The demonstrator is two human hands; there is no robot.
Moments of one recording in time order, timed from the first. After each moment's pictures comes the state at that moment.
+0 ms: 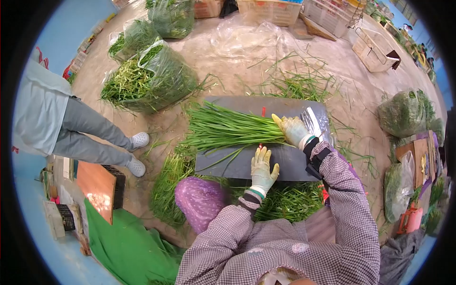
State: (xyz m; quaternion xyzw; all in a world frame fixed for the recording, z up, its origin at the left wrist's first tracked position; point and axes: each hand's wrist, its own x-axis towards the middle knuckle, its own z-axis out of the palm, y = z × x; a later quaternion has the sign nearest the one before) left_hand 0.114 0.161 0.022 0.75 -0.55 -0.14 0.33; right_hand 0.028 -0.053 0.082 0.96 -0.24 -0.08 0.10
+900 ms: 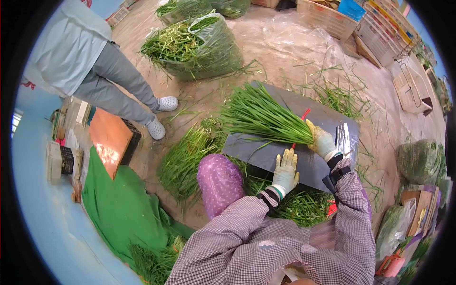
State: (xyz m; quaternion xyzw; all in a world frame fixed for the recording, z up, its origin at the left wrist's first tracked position) left_hand 0.112 0.179 0.023 0.79 -0.57 -0.16 0.15; right_hand 0.045 -0.039 0.066 0.96 -0.26 -0.02 -0.06
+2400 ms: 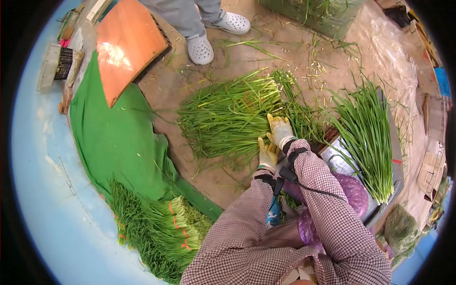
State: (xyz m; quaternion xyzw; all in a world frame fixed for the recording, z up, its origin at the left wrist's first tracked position) left_hand 0.307 0.382 -0.275 -0.14 -0.49 0.29 -0.81; right_hand 0.406 0.279 -0.164 0.93 -0.02 -0.35 -0.09
